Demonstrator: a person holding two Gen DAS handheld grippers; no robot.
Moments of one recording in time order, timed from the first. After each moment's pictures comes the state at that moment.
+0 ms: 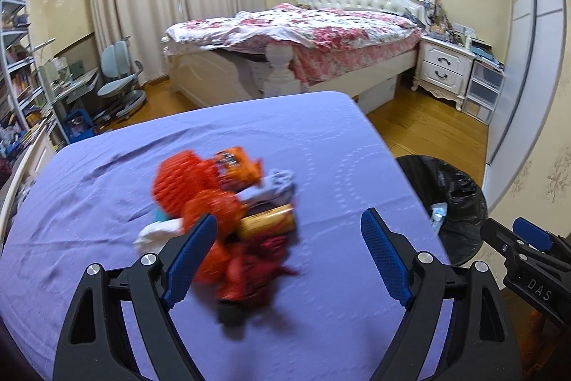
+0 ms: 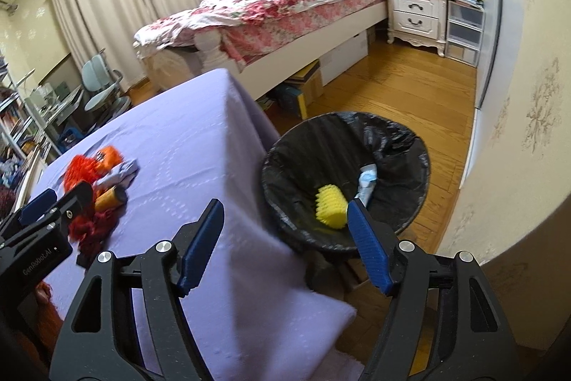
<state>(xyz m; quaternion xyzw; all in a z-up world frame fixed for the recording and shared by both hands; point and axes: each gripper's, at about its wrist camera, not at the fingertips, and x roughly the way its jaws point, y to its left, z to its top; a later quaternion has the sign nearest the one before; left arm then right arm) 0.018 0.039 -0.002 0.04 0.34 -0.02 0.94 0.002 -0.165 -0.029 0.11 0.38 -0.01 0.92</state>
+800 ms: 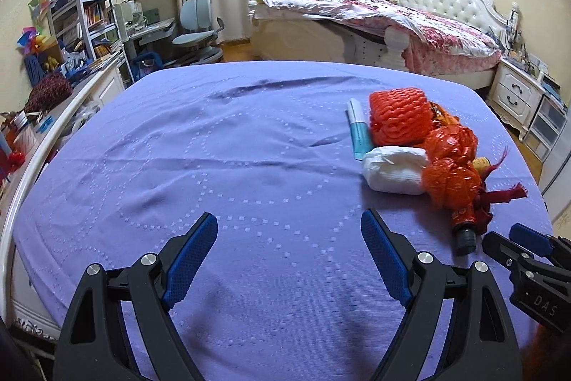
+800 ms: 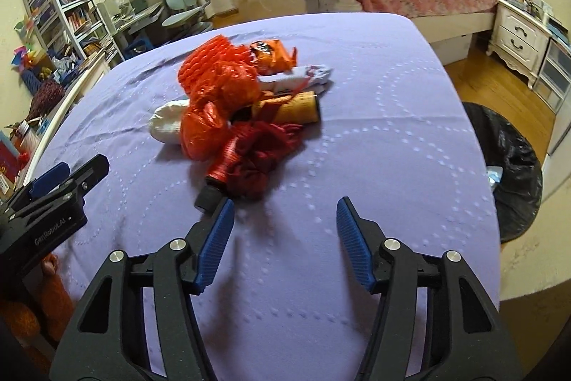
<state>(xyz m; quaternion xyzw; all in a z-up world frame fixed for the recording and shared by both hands) -0.027 0.199 -0.034 -0.03 0.37 0.12 0.92 0.003 0.008 -0.051 0.01 0.44 0.16 0.89</state>
